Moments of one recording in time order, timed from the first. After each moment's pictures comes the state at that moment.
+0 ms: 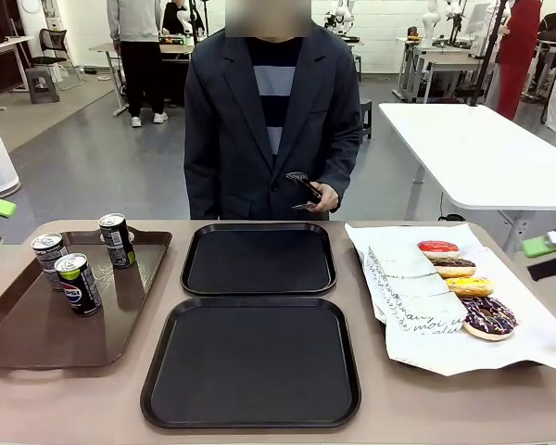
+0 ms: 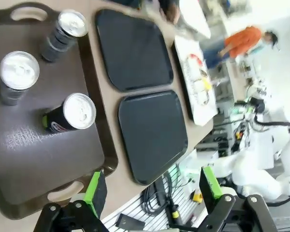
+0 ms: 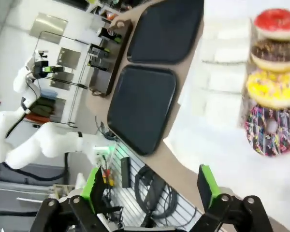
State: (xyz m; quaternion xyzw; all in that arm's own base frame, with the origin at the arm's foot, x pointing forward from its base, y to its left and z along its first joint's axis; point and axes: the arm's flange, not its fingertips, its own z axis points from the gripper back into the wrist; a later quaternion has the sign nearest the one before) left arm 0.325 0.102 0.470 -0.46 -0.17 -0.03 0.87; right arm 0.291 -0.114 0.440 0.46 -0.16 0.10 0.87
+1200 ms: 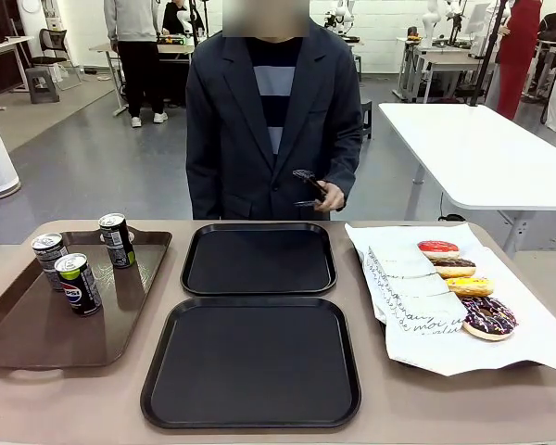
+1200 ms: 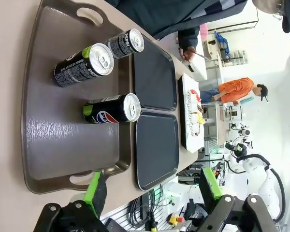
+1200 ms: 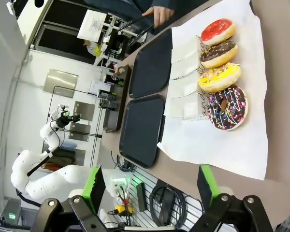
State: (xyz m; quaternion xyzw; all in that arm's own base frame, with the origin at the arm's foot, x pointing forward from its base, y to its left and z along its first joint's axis) left arm 0.294 0.193 0.439 -0.49 -0.18 0.10 0.85; right arm 0.229 -0.224 0.435 0.50 -0.23 -0.03 0.84
